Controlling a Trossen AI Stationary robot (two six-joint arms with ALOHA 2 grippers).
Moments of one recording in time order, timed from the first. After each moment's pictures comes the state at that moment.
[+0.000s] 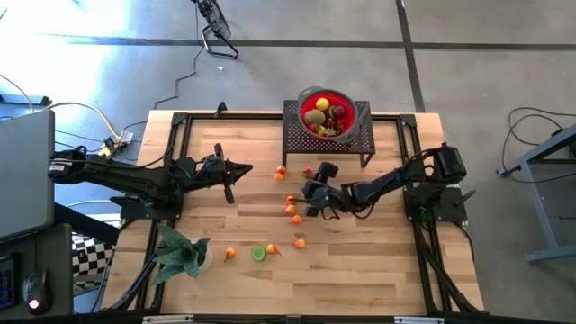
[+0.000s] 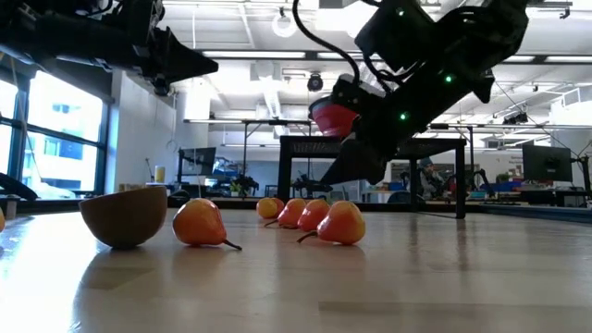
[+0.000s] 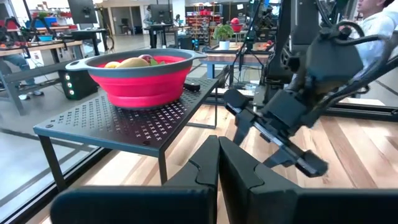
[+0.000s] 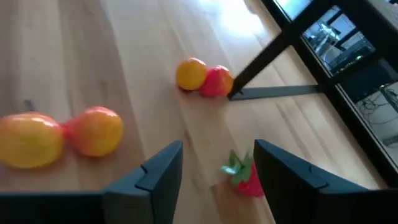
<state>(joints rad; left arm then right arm) 0.01 0.85 0.29 0.60 -0.30 0.02 0.11 1.78 0.80 0.29 0.65 0.00</state>
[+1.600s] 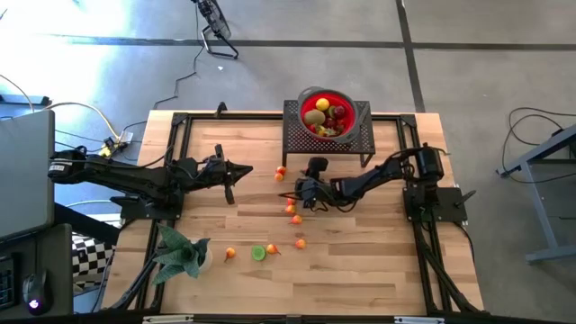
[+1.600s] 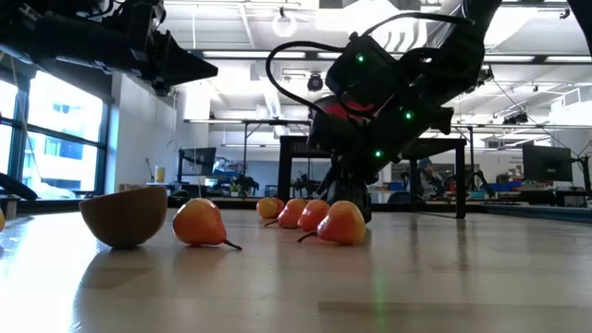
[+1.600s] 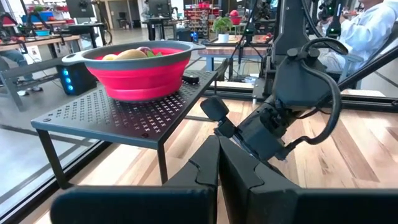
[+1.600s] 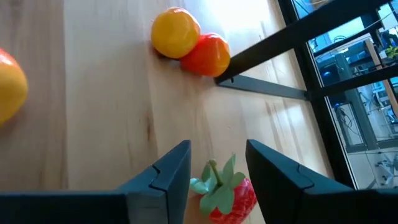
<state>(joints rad) 0.01 0.85 0.29 0.57 -0.30 0.02 0.01 1.96 0.89 0.29 0.70 -0.32</state>
